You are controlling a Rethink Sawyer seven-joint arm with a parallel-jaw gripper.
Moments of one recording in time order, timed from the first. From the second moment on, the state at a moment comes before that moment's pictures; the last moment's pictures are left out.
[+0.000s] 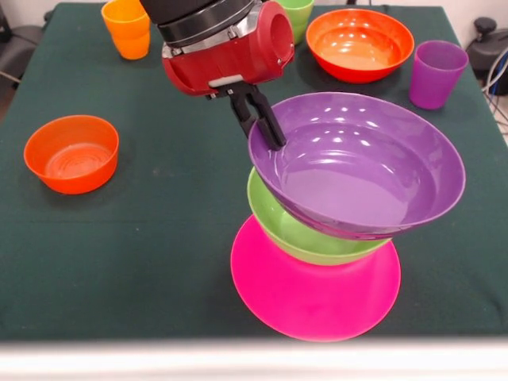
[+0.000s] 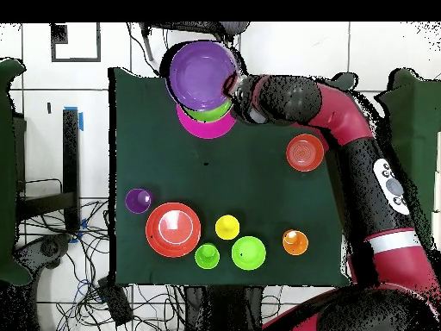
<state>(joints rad) -0.78 -0.42 0.82 1.28 -0.30 0.78 1.99</state>
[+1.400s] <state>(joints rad) -0.79 -0.34 0.82 1.26 -0.31 0.78 1.99</state>
